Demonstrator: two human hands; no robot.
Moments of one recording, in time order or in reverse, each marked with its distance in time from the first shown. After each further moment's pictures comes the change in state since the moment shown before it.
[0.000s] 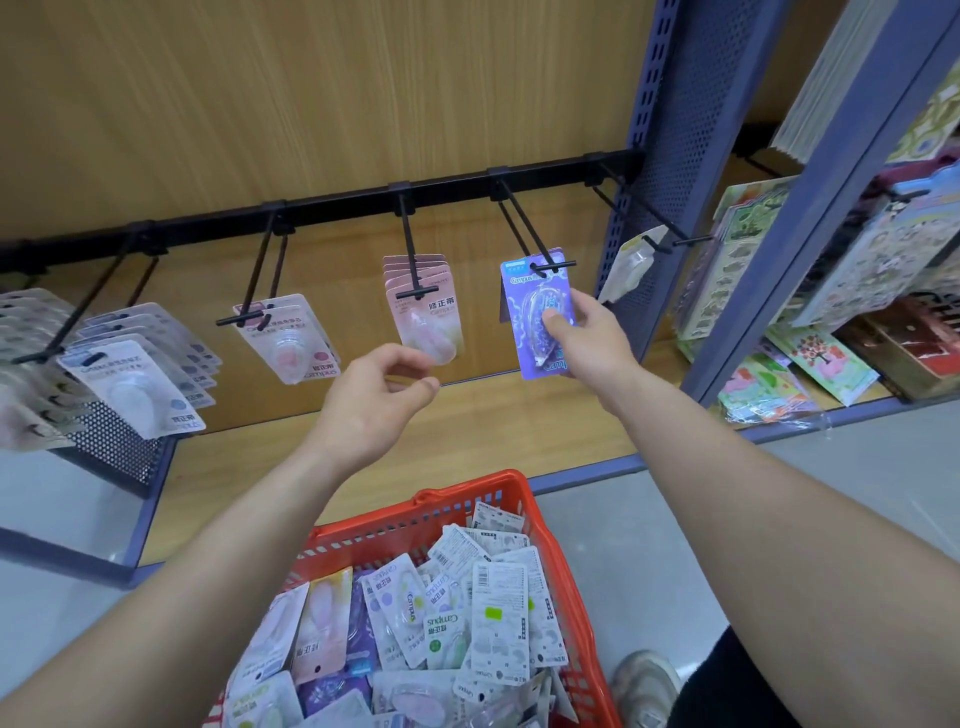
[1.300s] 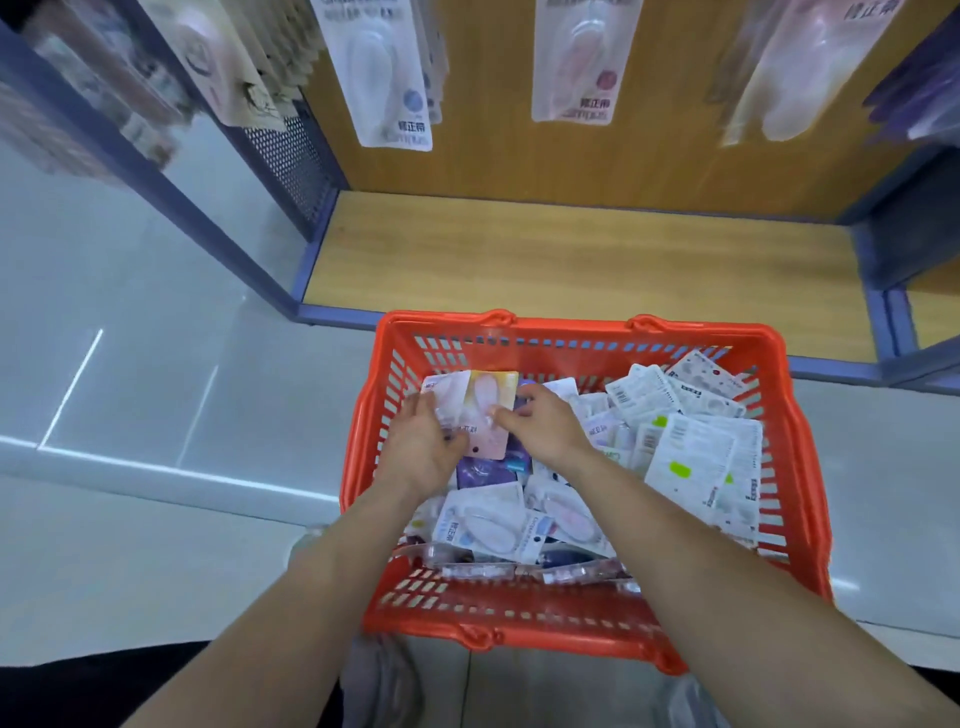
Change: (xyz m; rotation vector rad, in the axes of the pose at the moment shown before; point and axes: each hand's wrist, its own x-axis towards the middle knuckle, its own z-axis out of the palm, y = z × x) left_hand -0.163 -0.306 0.001 0.256 -0.046 -0.566; right_hand -0.171 0.188 0.279 -0.417 -0.664 0.264
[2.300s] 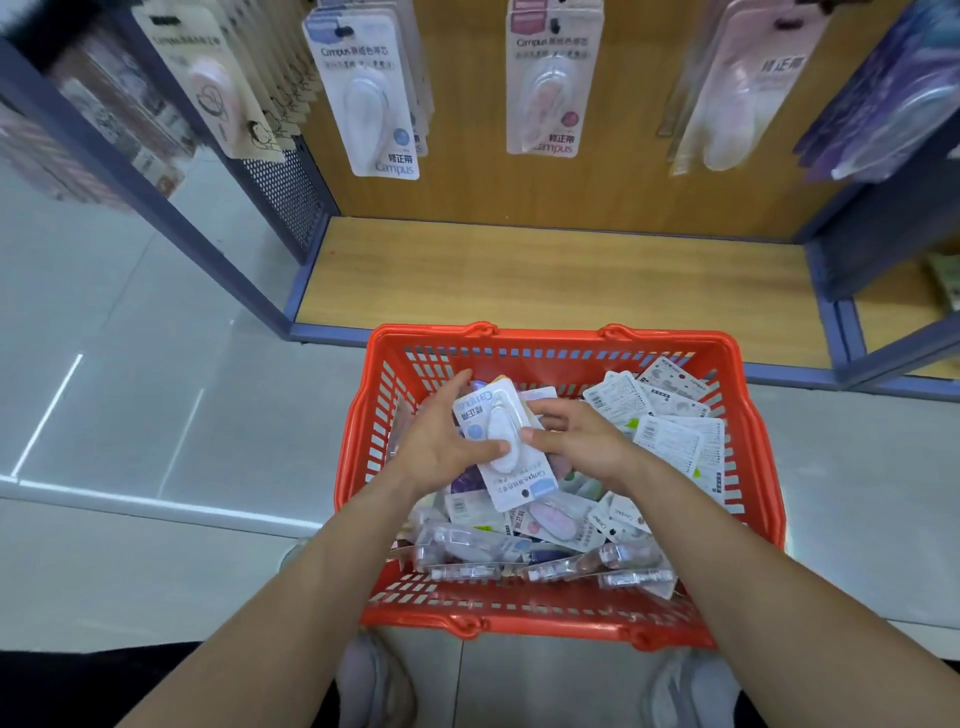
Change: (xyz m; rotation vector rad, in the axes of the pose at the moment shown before) left_hand -0.018 0.041 -0.011 -0.458 -0.200 0.132; right_hand -0.048 0.010 -0.060 0.285 -0.233 -0.053
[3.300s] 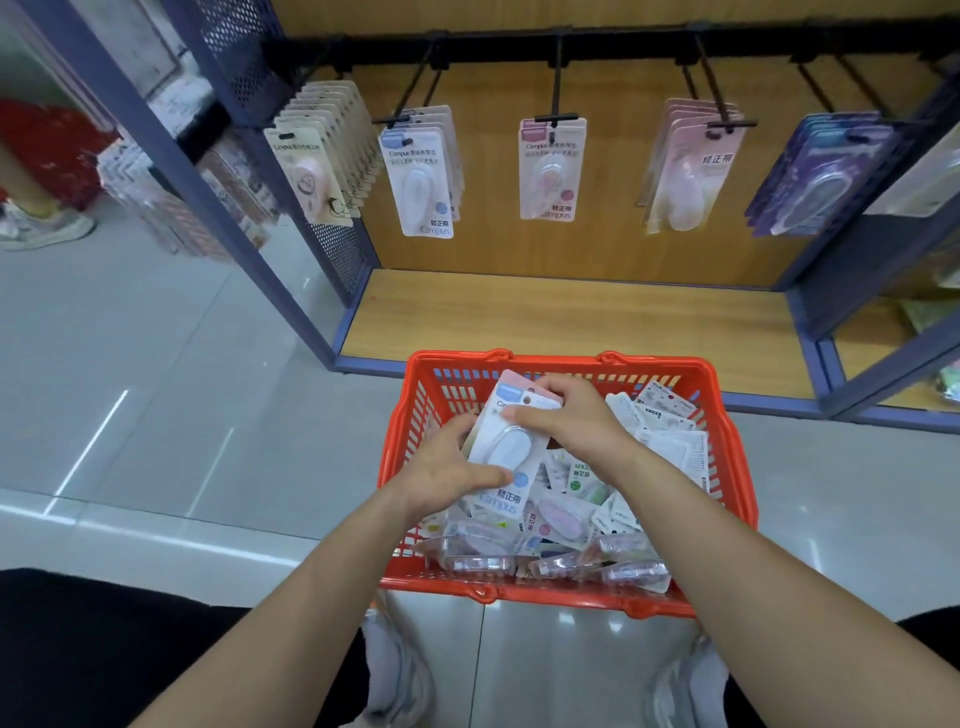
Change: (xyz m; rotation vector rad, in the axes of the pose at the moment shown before) left_hand -0.091 0.042 -0.022 -0.008 -0.055 -0.008; right_hand -0.054 -0.065 0.031 -0.056 0.225 -0.263
